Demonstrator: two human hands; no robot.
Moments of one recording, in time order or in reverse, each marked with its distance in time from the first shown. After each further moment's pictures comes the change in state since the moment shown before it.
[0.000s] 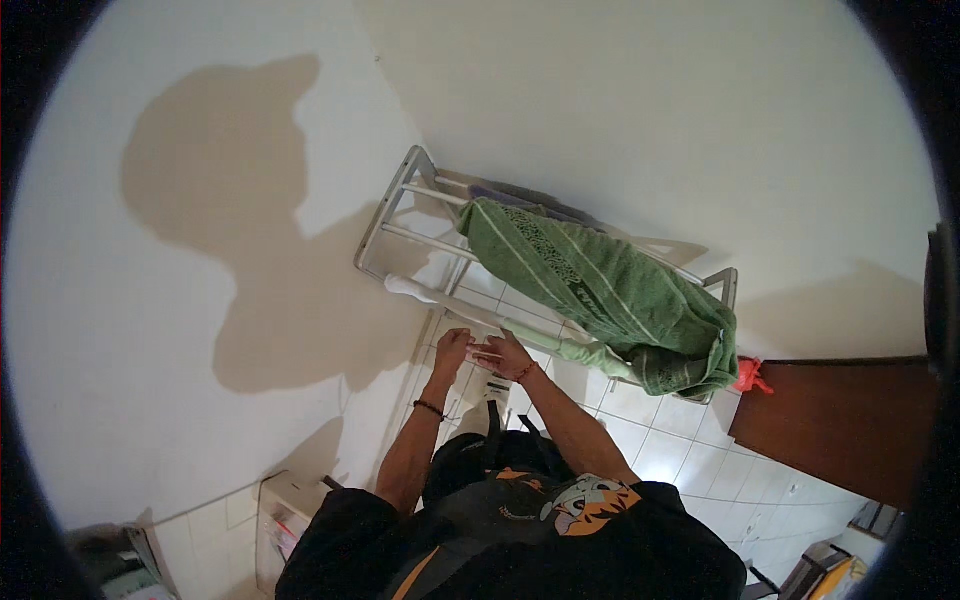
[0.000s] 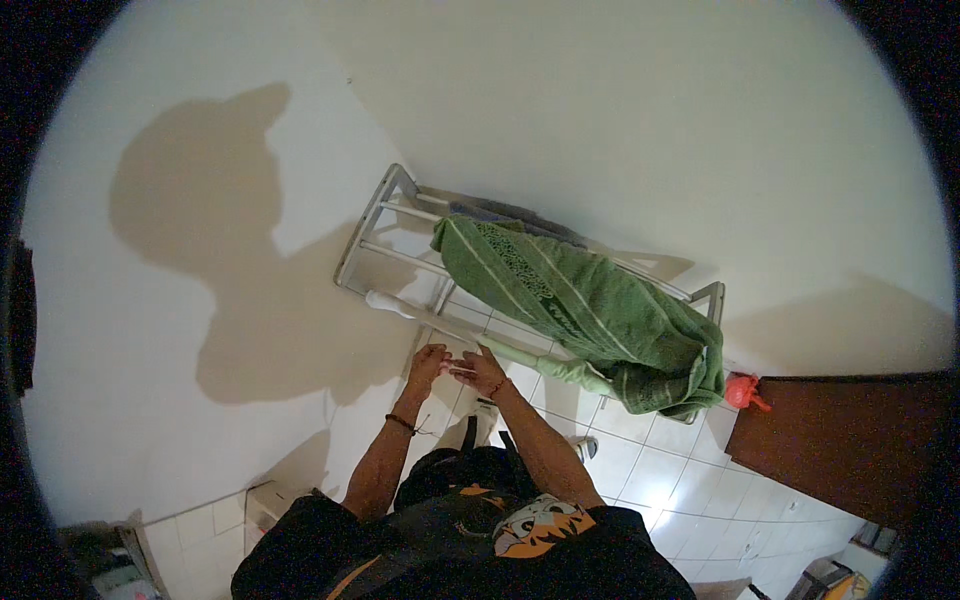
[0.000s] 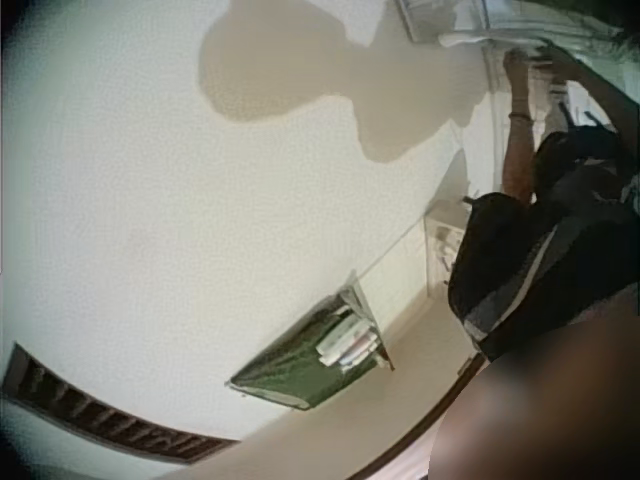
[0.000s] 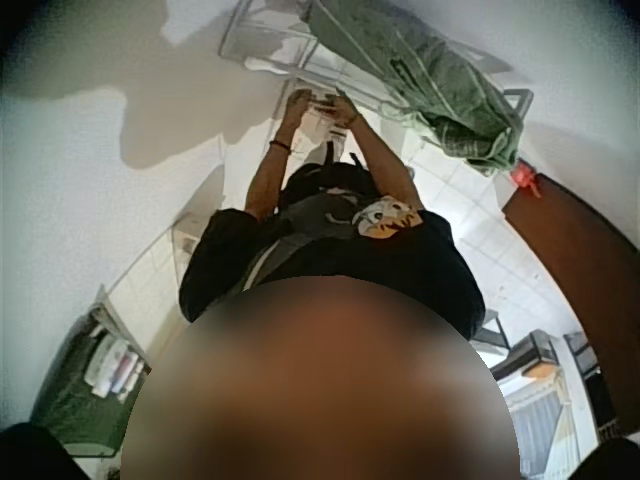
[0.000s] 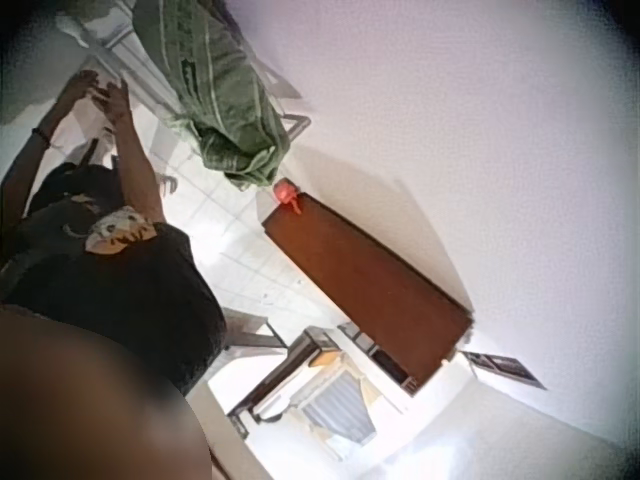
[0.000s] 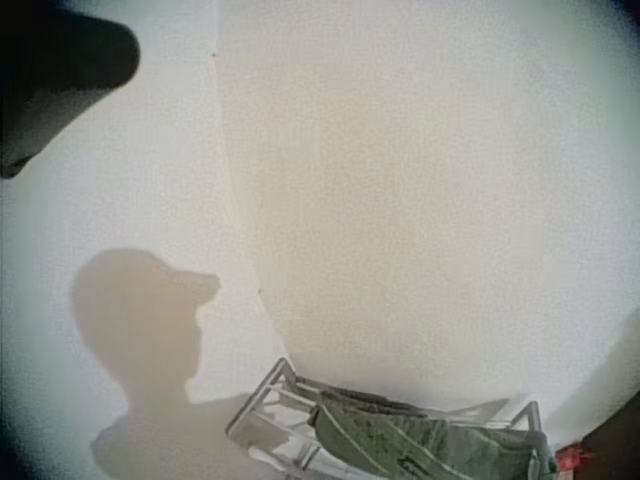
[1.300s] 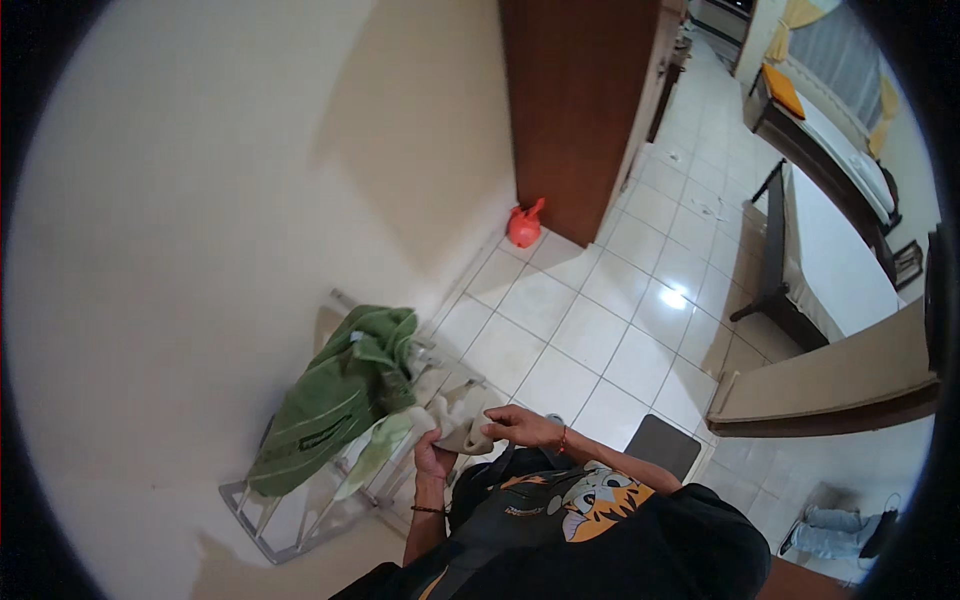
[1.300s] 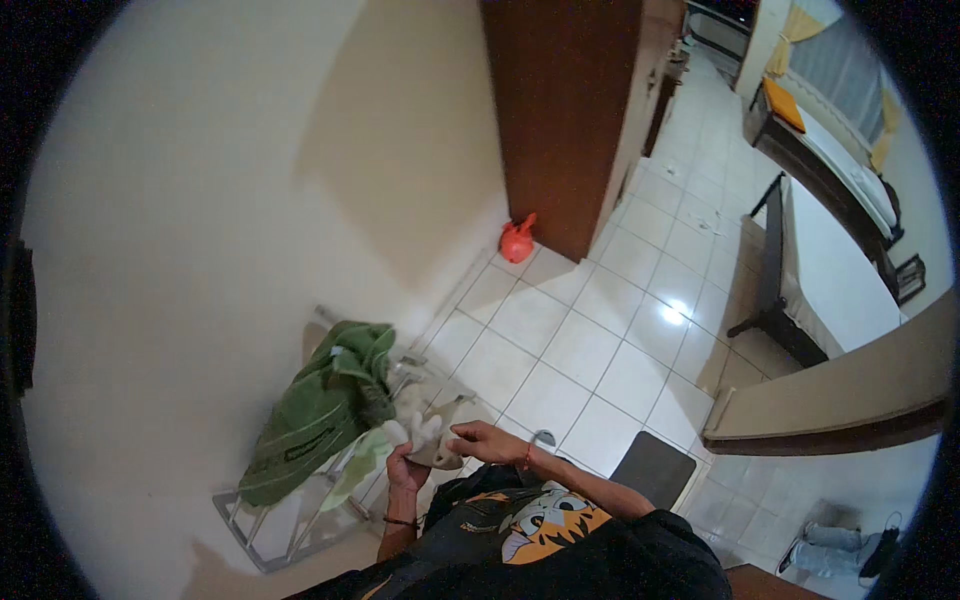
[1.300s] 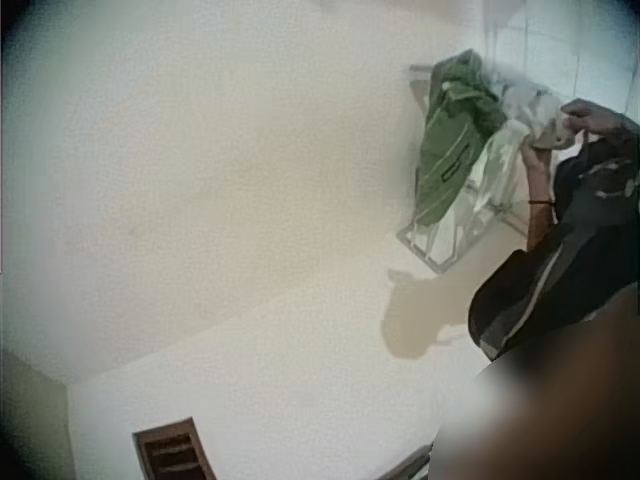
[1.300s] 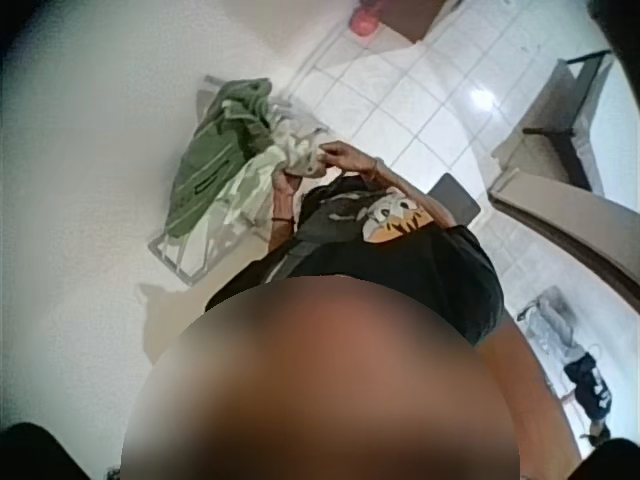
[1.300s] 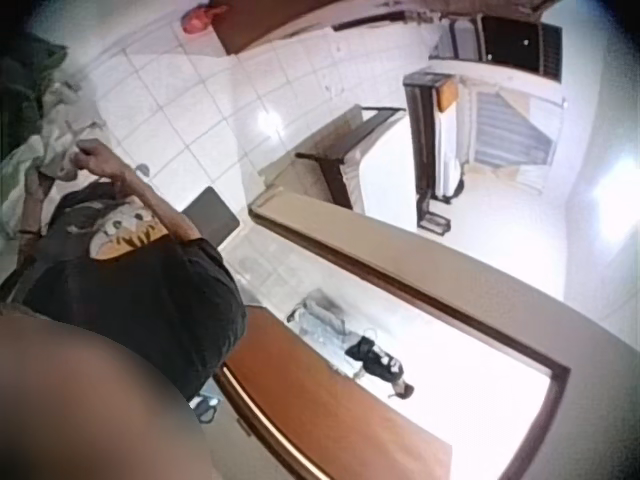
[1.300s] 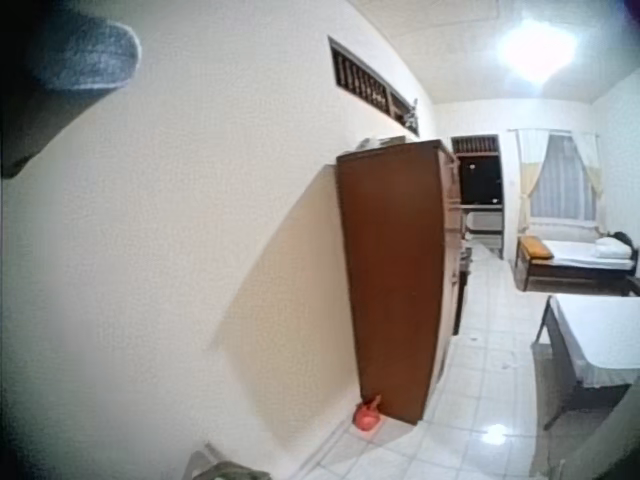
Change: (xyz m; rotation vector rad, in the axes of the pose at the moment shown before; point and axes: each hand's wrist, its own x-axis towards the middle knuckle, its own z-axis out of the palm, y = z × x) left_hand -0.212 -0.028 0.297 -0.210 -1.072 -0.612; right_hand -0.436 0.109 -0.181 -0.231 0.387 -1.033
